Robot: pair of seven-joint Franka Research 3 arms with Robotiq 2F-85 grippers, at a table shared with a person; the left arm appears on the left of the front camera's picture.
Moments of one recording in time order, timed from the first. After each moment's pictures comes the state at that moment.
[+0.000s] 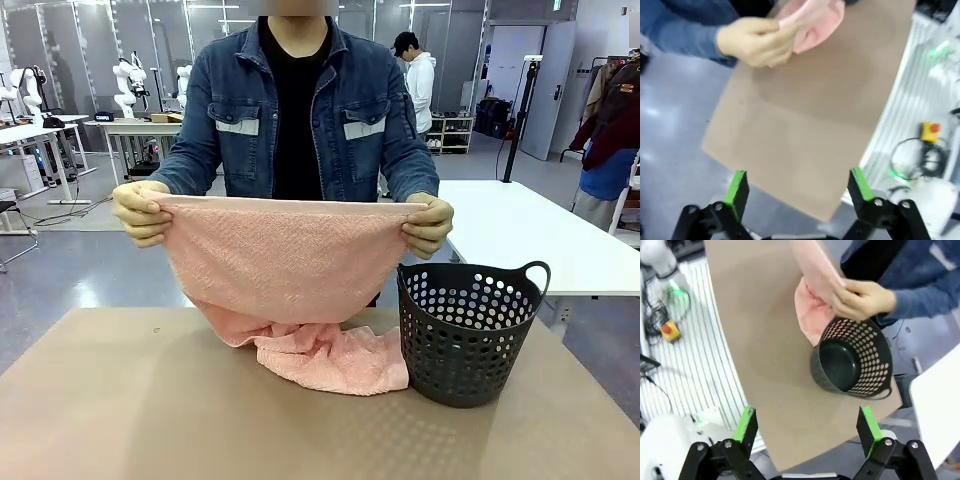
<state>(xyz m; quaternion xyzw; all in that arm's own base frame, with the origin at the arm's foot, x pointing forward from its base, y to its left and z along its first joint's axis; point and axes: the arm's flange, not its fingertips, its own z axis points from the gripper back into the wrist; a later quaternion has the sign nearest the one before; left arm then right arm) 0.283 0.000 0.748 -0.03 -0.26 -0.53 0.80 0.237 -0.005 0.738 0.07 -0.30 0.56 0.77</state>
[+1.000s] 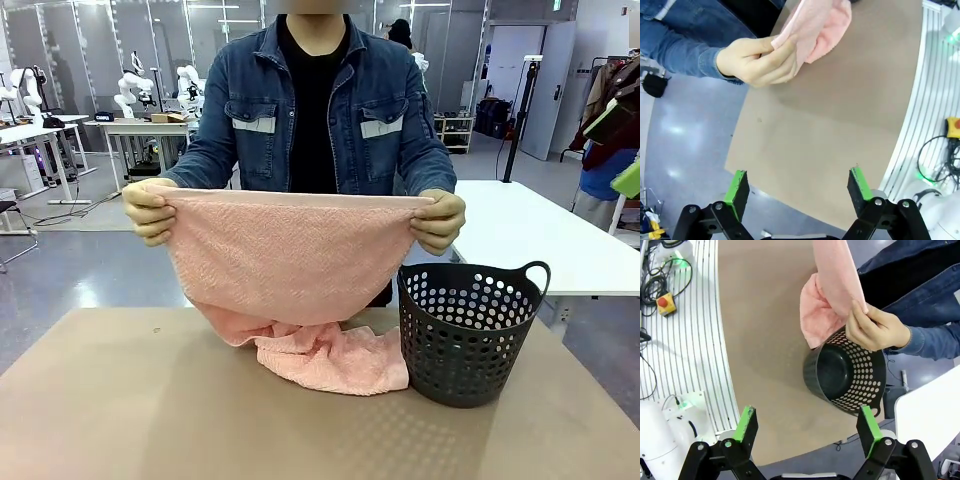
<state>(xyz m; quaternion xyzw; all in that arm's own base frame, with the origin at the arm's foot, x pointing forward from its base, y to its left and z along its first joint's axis) 0.295 -0.030 0.730 0.01 -0.29 -0.57 0.77 0.244 0.031 0.737 0.04 -0.29 0.63 0.72</state>
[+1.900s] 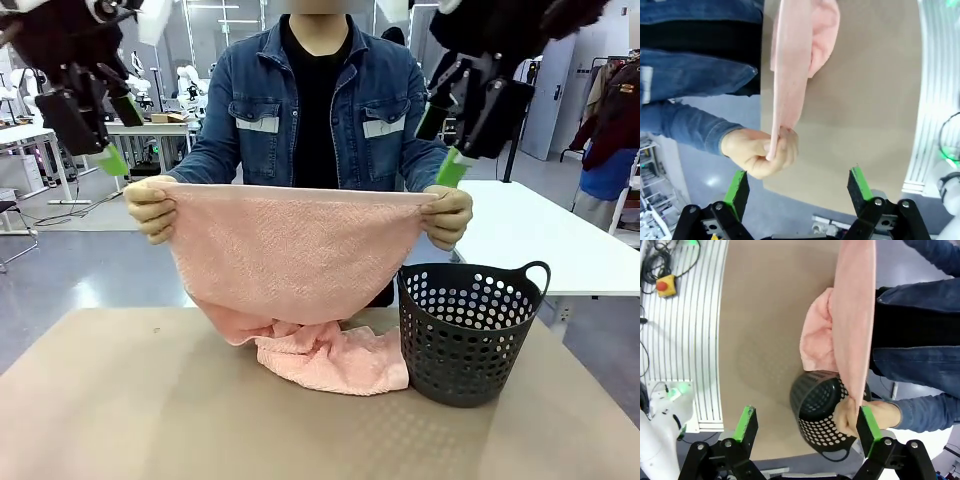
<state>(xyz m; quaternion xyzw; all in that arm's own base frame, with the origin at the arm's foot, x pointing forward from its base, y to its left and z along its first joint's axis) 0.332 -0.208 0.752 0.11 -0.22 -0.69 0.68 0.306 0.206 0.751 -0.02 -0.20 0.72 0.67</state>
